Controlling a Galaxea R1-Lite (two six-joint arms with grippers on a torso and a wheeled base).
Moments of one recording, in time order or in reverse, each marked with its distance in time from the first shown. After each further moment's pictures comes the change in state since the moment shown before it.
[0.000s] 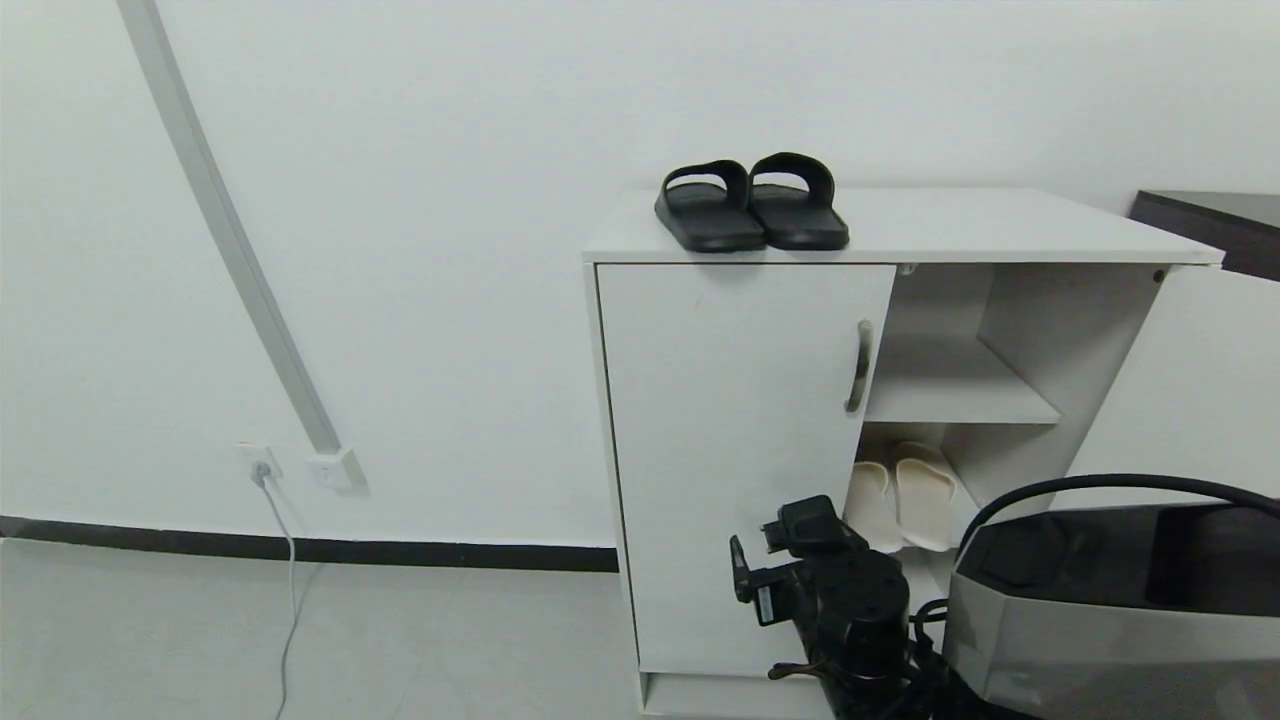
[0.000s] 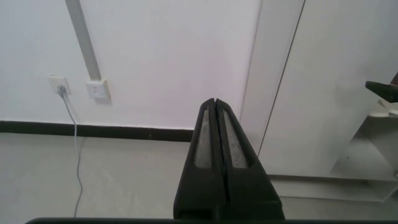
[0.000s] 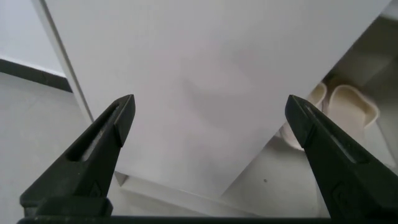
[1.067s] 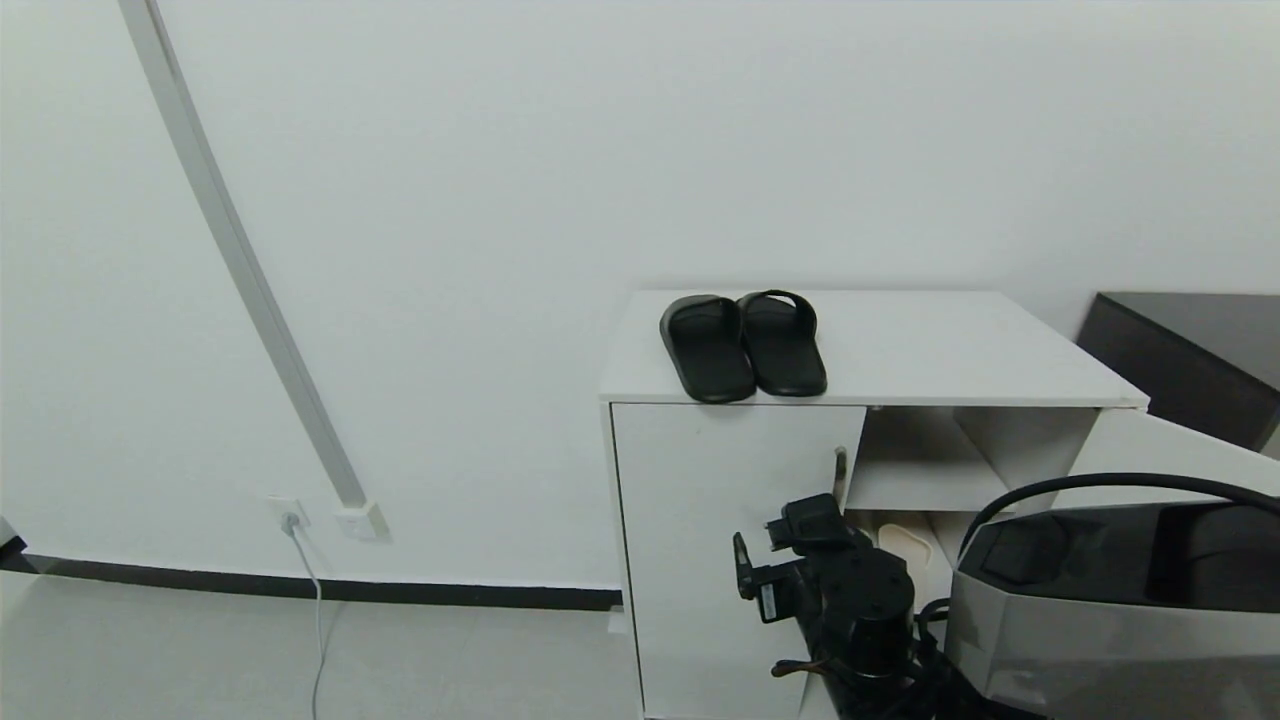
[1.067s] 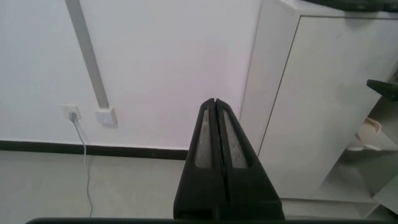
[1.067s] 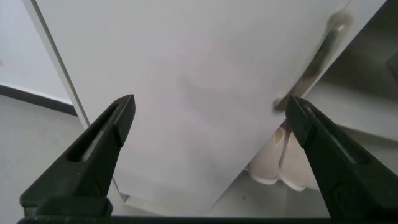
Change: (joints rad) left arm 0.000 0.000 0.000 0.000 0.001 0.000; right arm 0.000 0.000 0.006 -0.016 -0.001 -0.006
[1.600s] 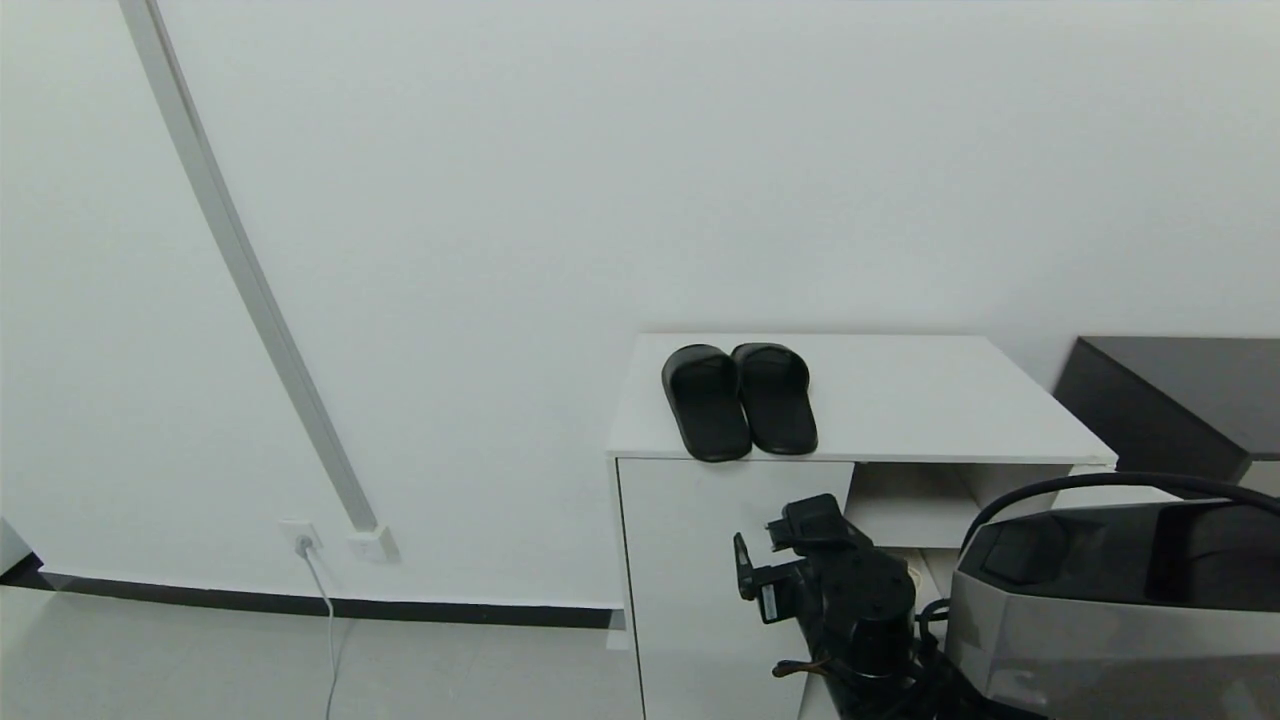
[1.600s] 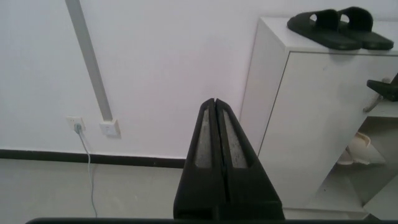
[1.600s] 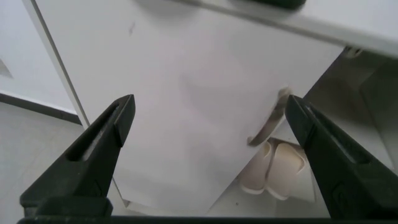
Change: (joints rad) left arm 0.000 0.000 0.000 0.000 0.000 0.000; right arm -0.001 0.000 0.003 -0.003 0.003 0.000
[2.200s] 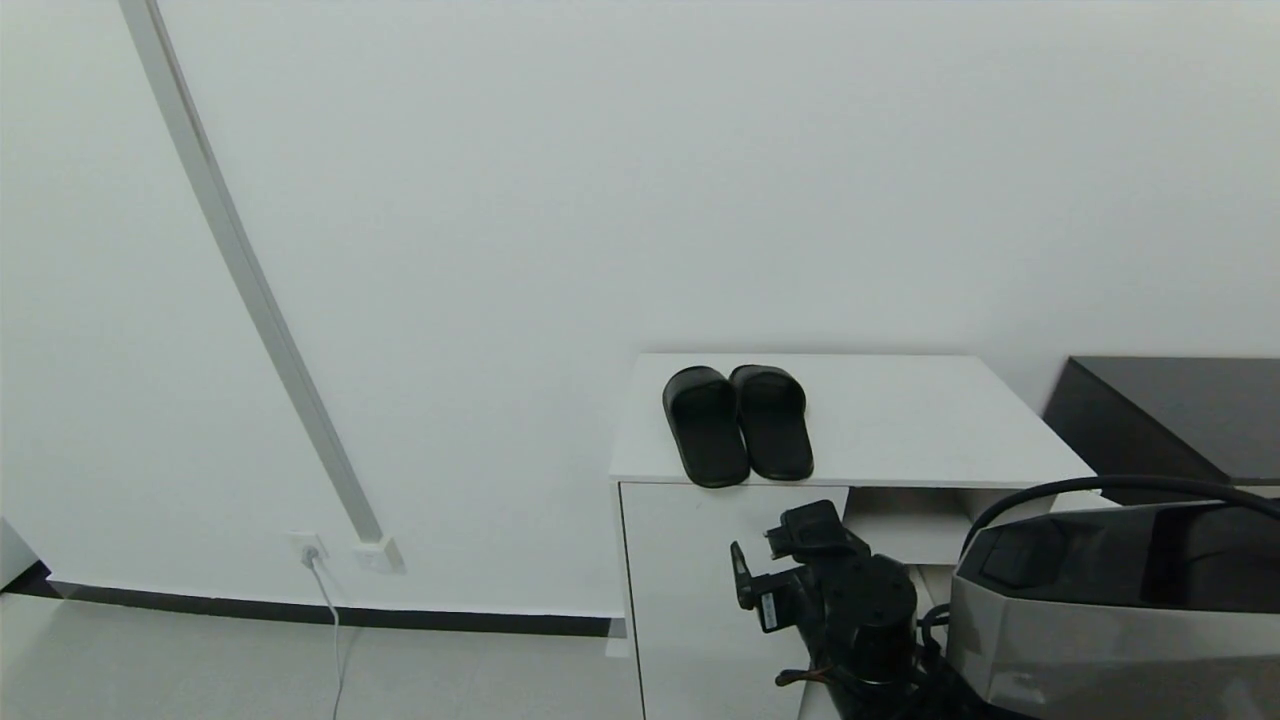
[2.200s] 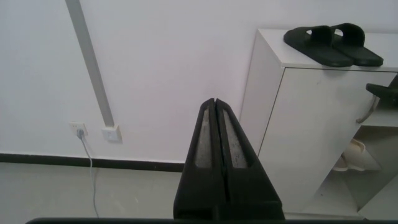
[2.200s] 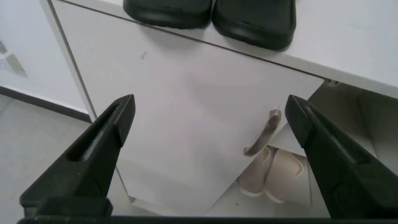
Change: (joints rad) left arm 0.000 0.000 0.000 0.000 0.000 0.000; right arm 0.000 0.002 0.017 -0.001 0.034 0.008
